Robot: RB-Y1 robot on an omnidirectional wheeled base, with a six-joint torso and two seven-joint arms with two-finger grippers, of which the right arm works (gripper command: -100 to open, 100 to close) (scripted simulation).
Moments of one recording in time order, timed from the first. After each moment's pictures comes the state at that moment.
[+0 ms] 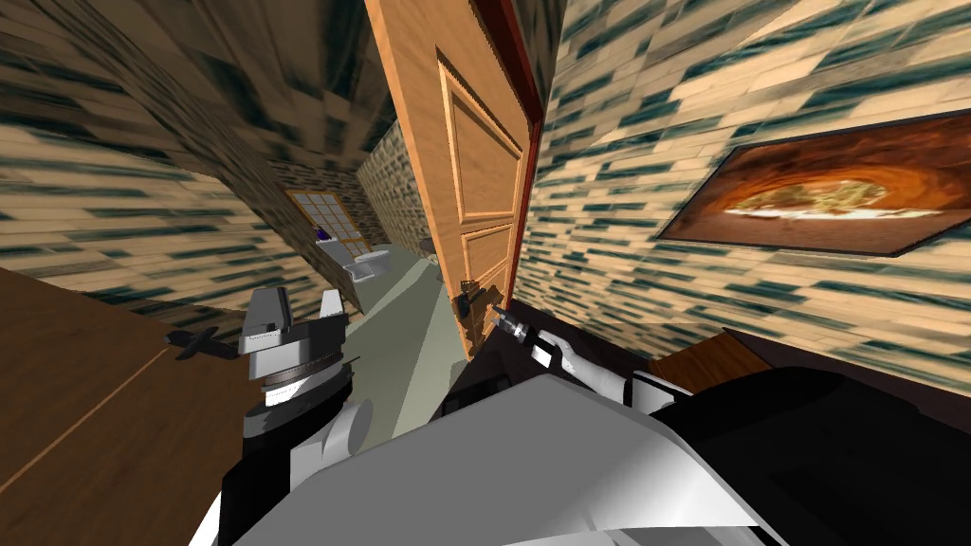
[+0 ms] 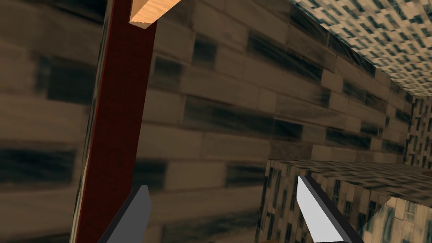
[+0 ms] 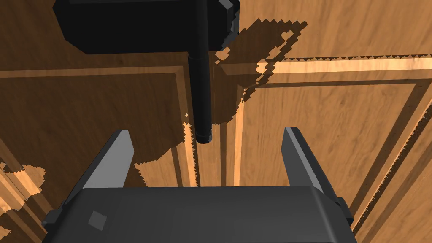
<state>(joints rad) 0.05 -0.65 0.55 -1.43 -0.02 -0.58 -0.50</state>
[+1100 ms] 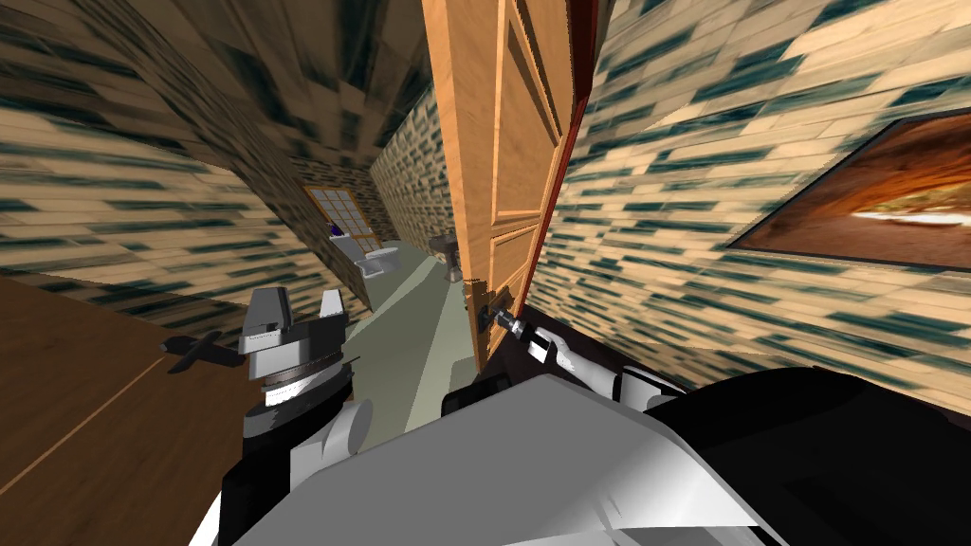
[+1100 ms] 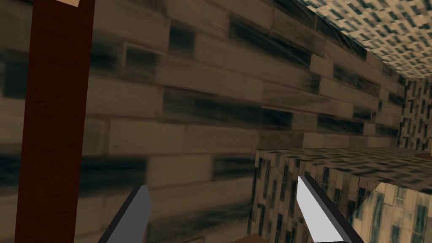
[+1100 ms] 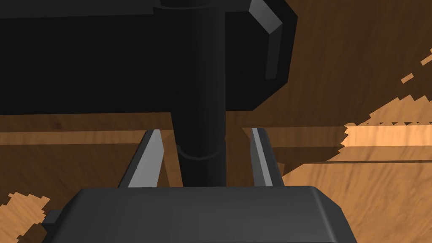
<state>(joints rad) 0.00 -0.62 0.54 -1.37 -0.03 -0.55 -0.50</state>
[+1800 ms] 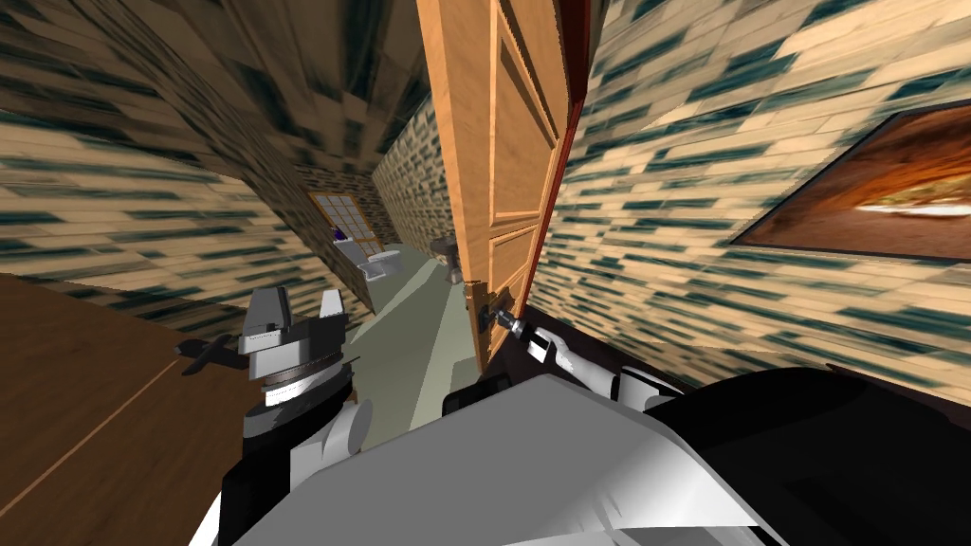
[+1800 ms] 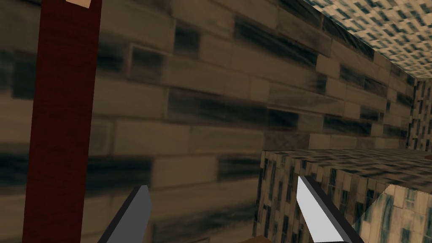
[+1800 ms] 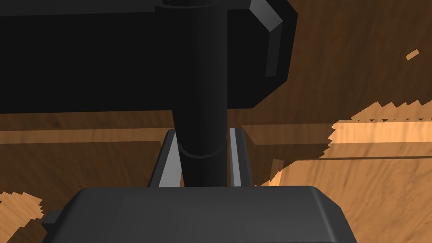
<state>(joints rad) 0.00 -0.60 0.53 -1.35 -0.03 -0.54 -0.49</state>
